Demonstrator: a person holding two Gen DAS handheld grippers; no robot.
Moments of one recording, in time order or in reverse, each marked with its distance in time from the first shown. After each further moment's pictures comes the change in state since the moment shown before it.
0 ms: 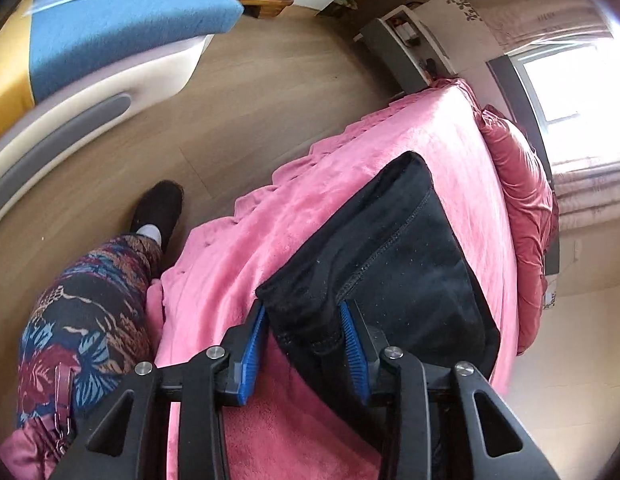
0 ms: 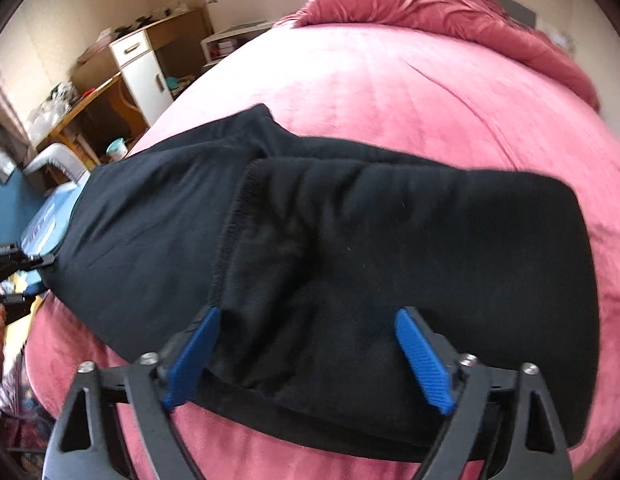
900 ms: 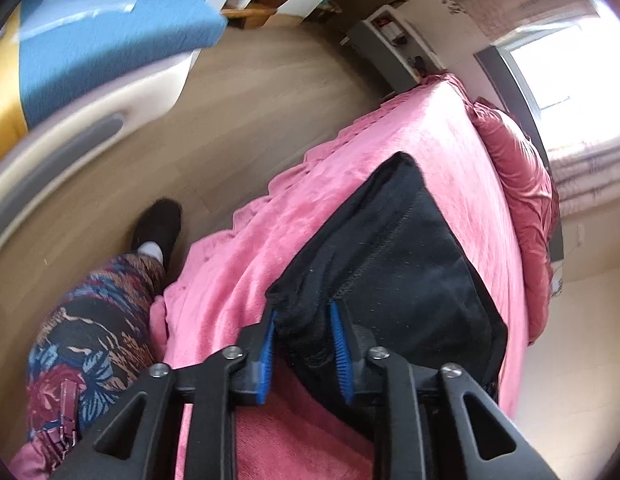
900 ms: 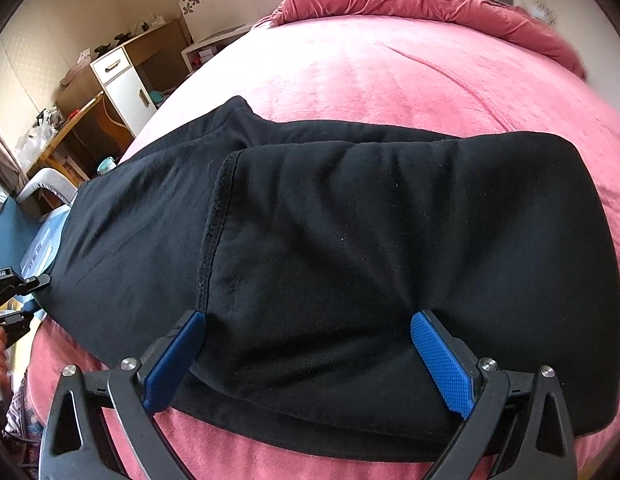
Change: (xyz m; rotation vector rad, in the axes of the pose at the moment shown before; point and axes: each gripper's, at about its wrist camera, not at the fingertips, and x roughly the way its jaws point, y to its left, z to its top) left arm -0.005 -0.011 -0.001 0.085 -0.035 0.026; right arm 0.013 -0.006 -0.004 0.073 -0.003 0.002
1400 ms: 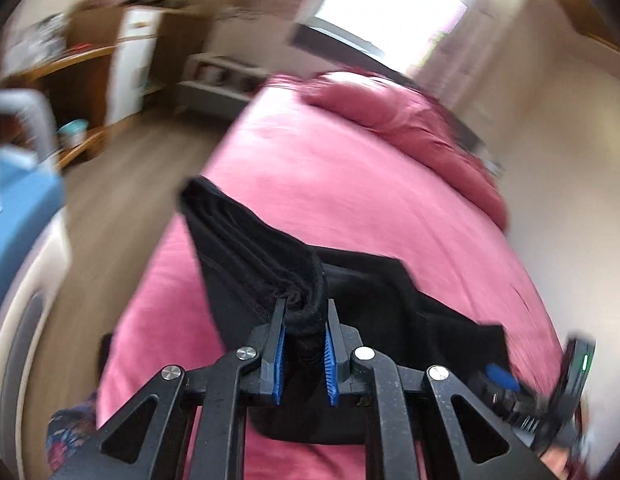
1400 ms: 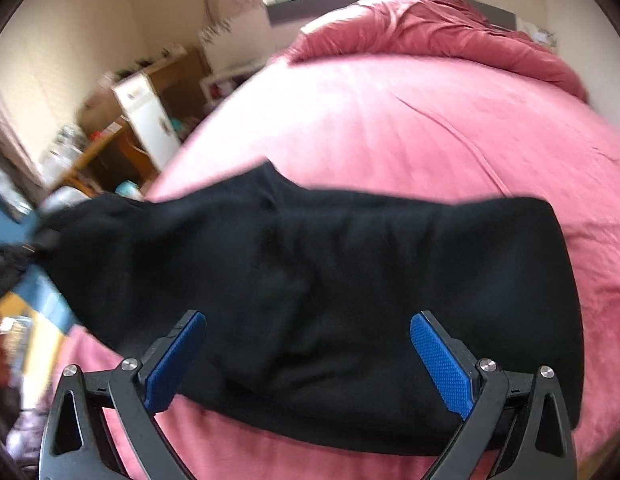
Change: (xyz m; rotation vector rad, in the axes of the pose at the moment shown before) left arm -0.052 -0.147 -0.064 0.654 -0.128 -0.206; right arm -0.060 0.007 0.013 -0.014 -0.137 0.110
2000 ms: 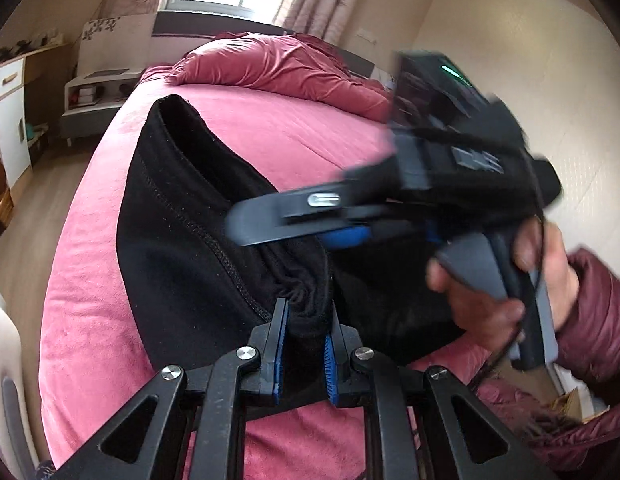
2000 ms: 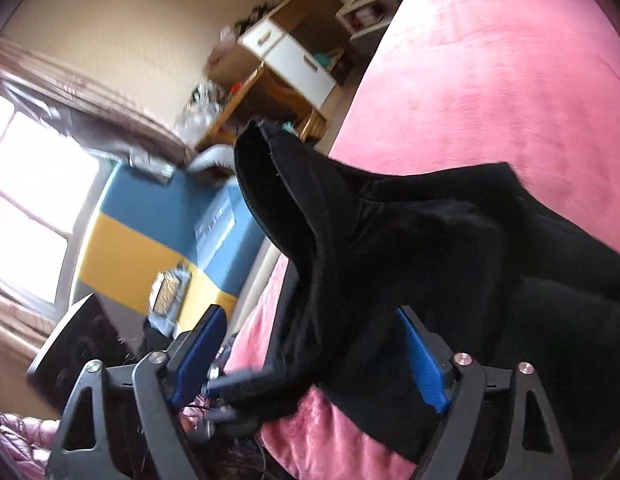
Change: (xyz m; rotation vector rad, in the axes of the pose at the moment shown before) left arm 0.023 -0.080 -0.034 0.342 0.133 -0.196; right arm 0.078 0.076 0.089 -0.043 0.358 0.606
